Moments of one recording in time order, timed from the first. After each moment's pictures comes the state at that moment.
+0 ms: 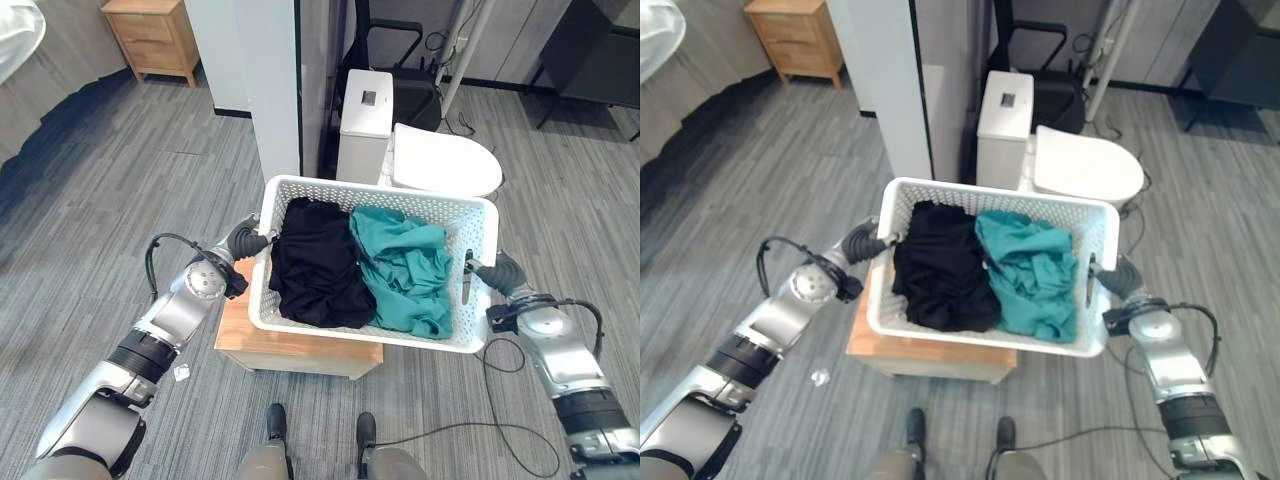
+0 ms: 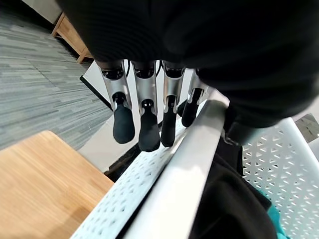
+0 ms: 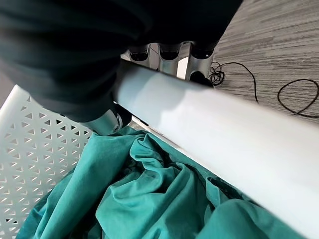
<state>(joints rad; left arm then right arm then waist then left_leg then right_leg) -0.59 0.61 -0.48 0.27 -0.02 0.18 -0.02 -0.20 -0.64 0.01 0.20 0.16 0.24 0.03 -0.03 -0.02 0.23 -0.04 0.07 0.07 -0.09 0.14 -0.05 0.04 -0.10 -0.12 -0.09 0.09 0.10</state>
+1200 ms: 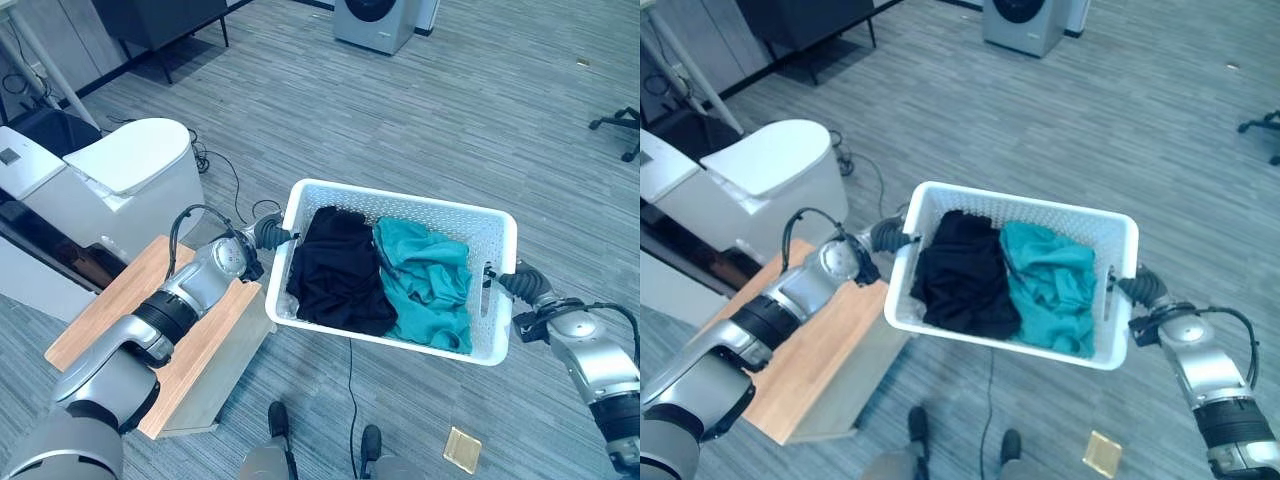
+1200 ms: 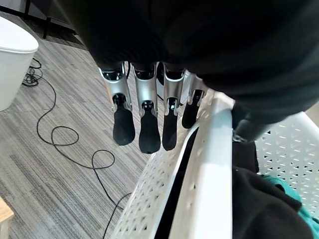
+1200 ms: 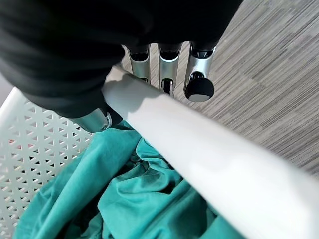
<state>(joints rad) -0.86 0.59 -0.72 0.47 -0.03 0.18 -0.11 -0.18 -0.82 0.04 0.22 0.31 0.30 0.07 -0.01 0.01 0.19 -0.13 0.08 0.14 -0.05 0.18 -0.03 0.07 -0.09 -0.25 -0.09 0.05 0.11</state>
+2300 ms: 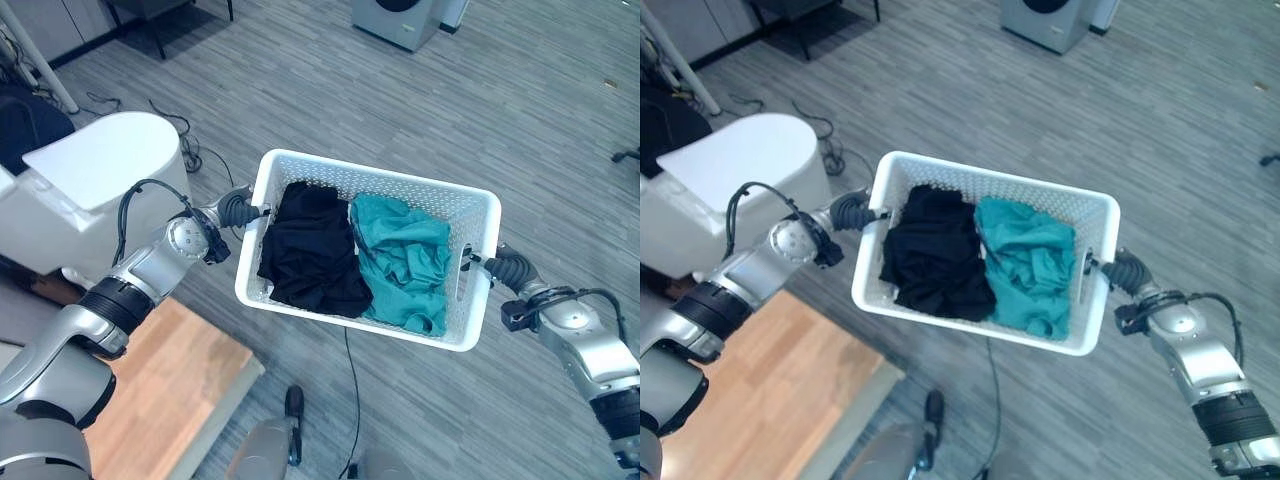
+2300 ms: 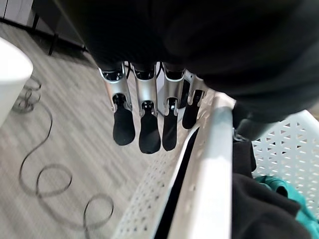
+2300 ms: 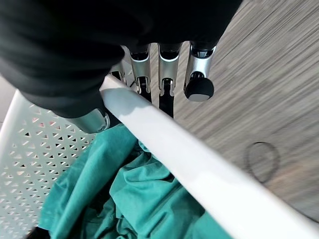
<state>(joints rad) -0.90 0.81 -0.70 0.42 -0.12 0.09 -0.10 -0.20 -0.81 0.07 0.09 0.43 0.26 0.07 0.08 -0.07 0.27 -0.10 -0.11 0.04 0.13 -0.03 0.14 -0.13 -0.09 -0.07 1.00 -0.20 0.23</state>
